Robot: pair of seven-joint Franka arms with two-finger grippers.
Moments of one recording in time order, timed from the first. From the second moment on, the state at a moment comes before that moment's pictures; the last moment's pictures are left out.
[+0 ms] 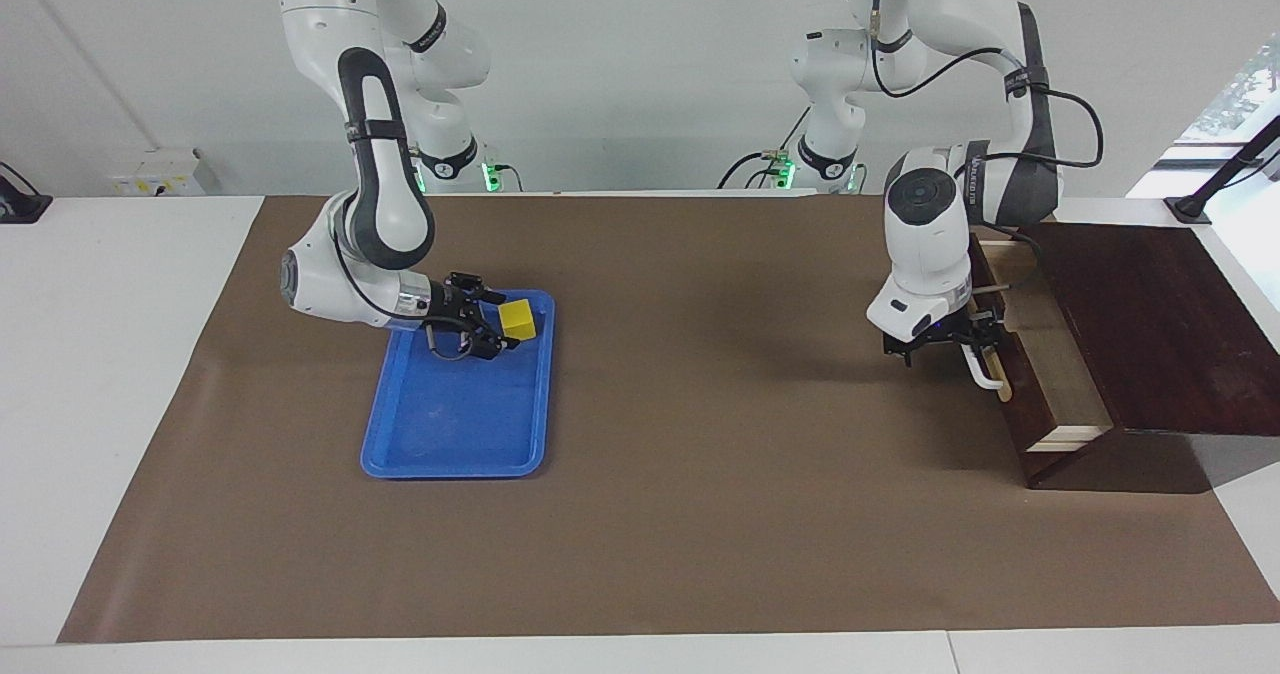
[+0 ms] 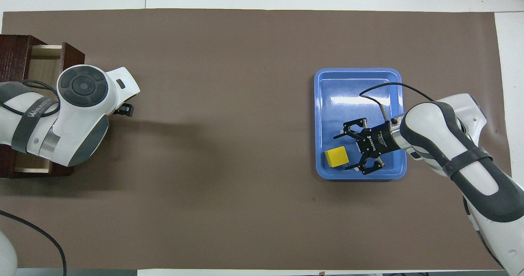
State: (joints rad) left arm -0.14 0.16 -0.09 -2.00 0.55 2.13 -0.24; right arm -0.05 0.24 0.08 -2.19 0.82 1.96 0.79
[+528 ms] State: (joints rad) left arm -0.19 0.16 -0.09 -2.00 0.53 2.10 -0.24; right arm -0.05 0.24 0.08 -2.19 0.82 2.00 0.79
